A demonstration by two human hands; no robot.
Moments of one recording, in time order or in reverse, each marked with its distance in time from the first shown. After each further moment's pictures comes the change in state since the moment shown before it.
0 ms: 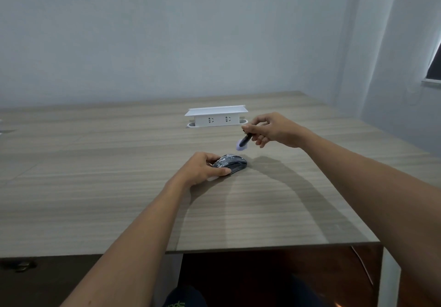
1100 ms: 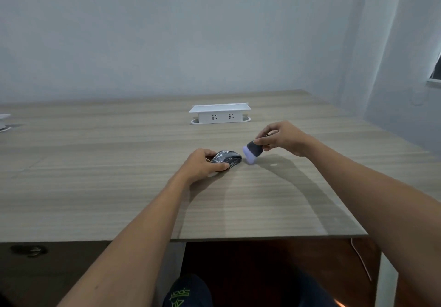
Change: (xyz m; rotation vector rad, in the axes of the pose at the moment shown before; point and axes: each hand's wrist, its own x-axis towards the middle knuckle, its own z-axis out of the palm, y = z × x) left_hand -0.020 0.006 0.001 0.136 0.159 -0.075; right_hand -0.022 0.021 0.002 0.012 0.094 0.087
